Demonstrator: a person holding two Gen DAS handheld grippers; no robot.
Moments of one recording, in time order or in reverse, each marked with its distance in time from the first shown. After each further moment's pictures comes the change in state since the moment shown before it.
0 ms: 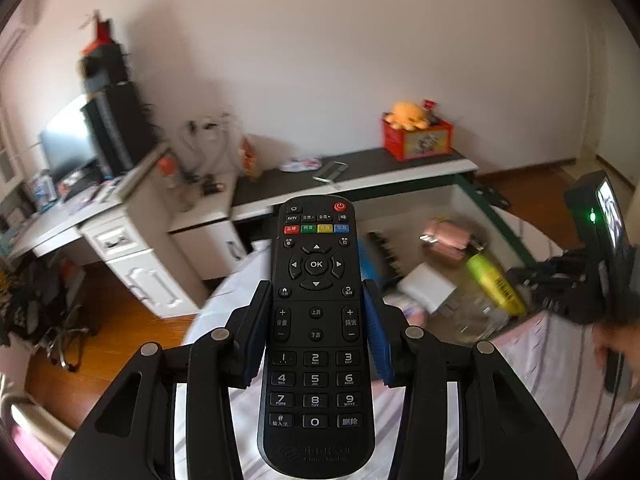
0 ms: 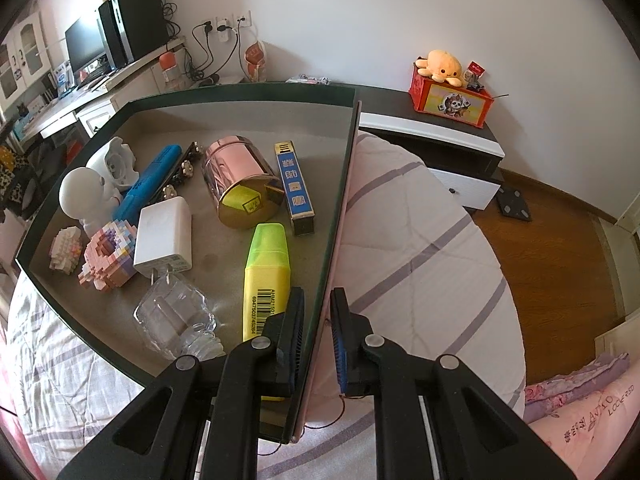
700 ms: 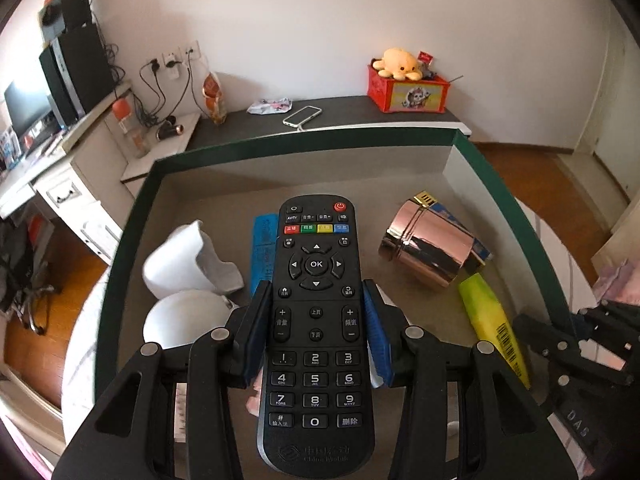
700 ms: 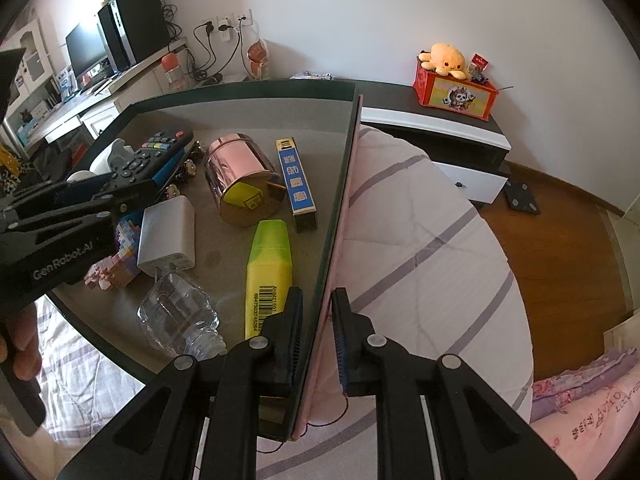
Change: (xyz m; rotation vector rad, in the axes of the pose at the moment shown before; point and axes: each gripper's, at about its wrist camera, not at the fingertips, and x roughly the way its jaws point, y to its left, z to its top) left arm 0.120 -0.064 0.007 -0.100 0.202 -0.068; right arm 0.004 -0.006 -0.001 0.022 0.012 0.037
